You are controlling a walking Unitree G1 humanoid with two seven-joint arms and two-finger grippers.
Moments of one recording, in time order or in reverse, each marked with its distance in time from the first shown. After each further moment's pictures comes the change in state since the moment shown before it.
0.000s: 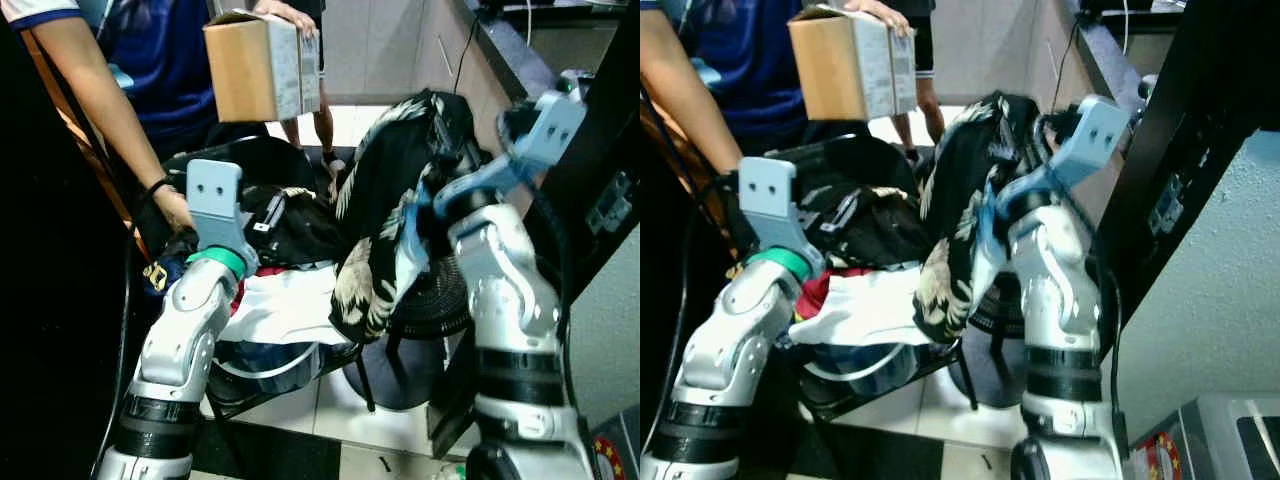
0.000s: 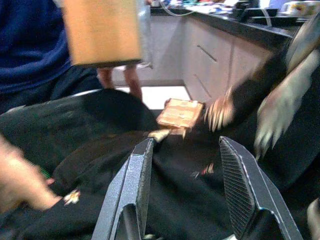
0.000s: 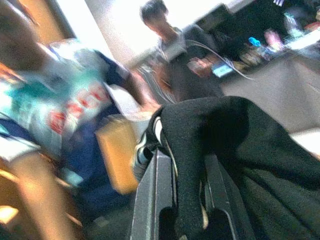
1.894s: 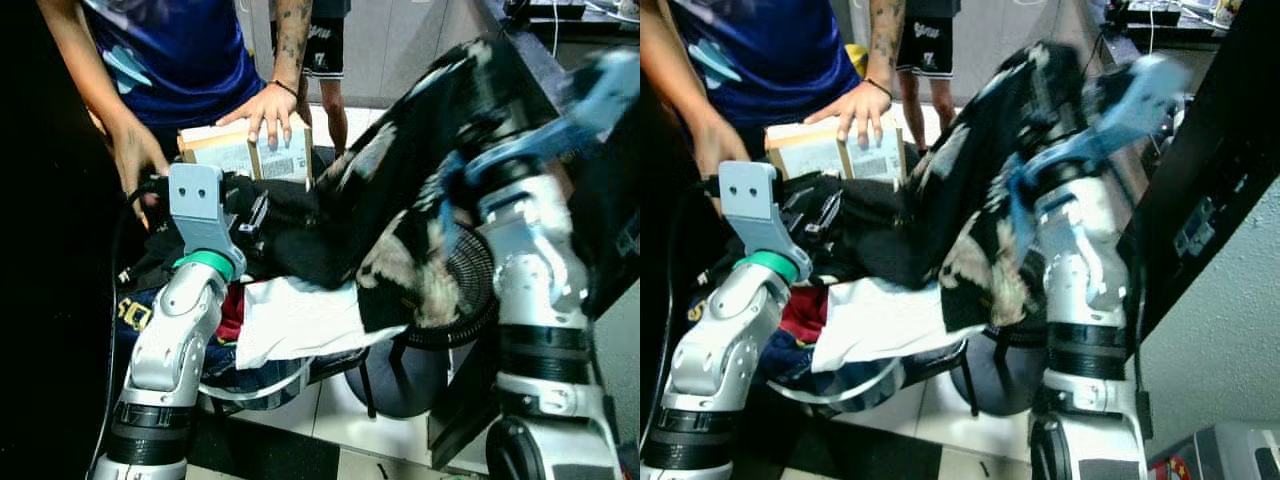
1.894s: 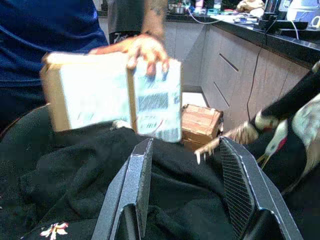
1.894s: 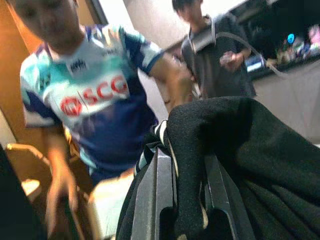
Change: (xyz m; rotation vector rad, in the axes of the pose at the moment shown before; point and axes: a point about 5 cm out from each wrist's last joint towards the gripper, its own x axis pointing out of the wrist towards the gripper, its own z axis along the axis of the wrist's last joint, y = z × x) left arm -0.001 0.004 0.005 -0.009 -0.017 0.016; right arm -0.007 -0.019 -0.010 -0.062 0.050 0.031
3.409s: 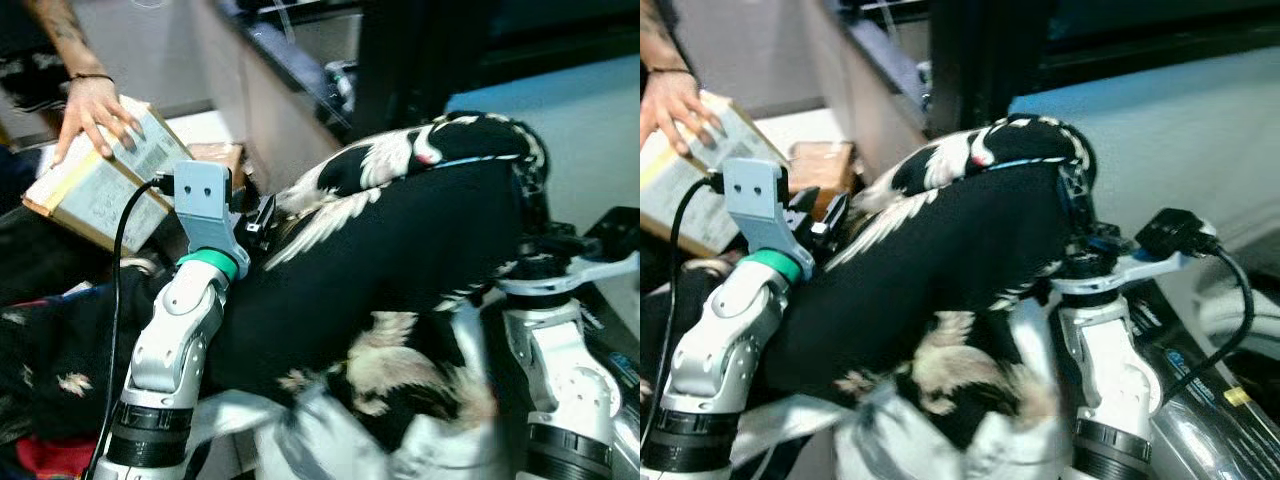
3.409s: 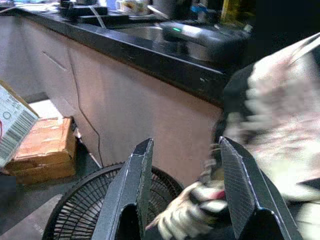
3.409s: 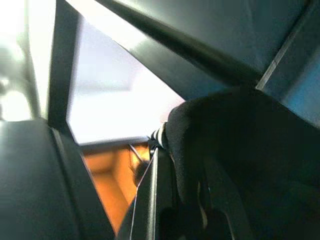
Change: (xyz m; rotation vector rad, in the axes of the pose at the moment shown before) left arm -0.001 -0.005 0.003 0.014 -0.001 -0.047; right arm -0.091 -0.021 0.010 0.939 -0.296 0.527
